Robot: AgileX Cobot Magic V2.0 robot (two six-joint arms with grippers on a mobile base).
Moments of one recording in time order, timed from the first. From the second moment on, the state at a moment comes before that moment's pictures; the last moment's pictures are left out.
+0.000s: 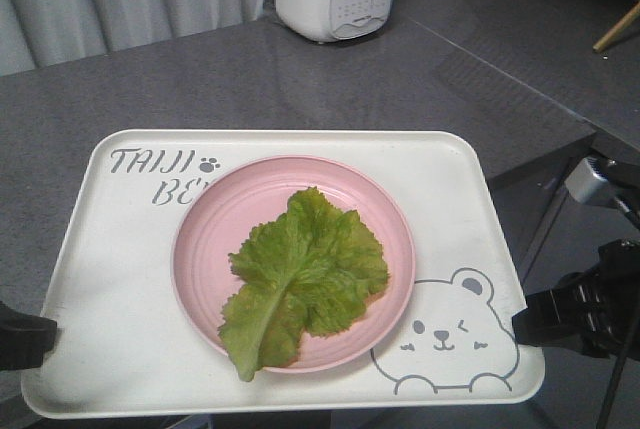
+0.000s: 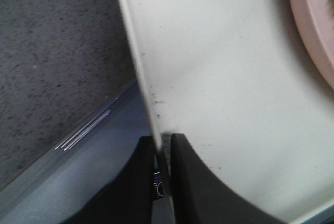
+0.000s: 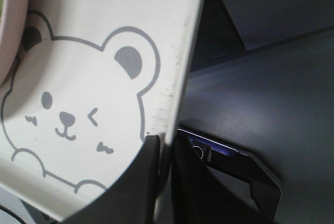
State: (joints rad) left arm -0.22 0.86 -0.78 -0.30 0.98 -0.02; right arm 0.05 1.08 -0.84 0.58 1.10 -0.34
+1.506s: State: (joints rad) left arm -0.22 0.86 -0.78 -0.30 0.98 -0.02; right arm 0.05 1.08 -0.84 0.58 1.10 -0.34
